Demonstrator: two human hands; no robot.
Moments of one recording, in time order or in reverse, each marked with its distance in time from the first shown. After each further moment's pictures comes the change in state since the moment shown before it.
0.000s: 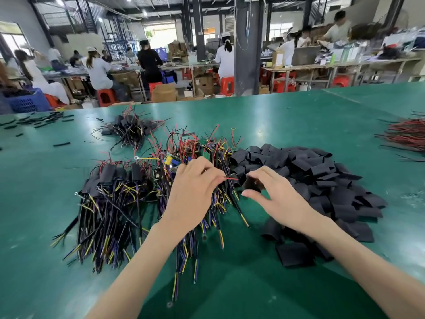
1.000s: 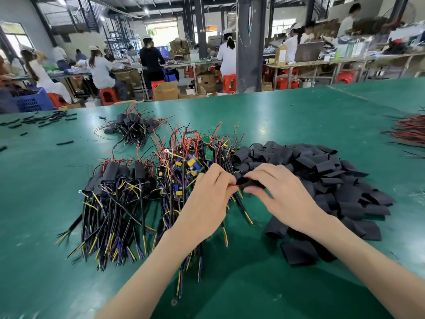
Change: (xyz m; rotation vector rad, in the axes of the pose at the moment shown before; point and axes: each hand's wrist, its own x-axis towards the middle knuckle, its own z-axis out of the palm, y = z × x) left_hand -0.012 0.012 0.017 -0.105 -0.089 0.022; right_hand 0.000 -0.014 -0.007 -0.198 0.150 -0.247
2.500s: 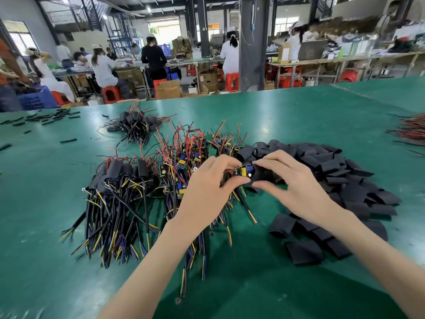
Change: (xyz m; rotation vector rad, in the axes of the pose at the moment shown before) left_hand 0.014 0.006 -0.014 -0.351 0.123 -0.221; right_hand 0.004 0.005 -0.013 0.205 0.011 0.099
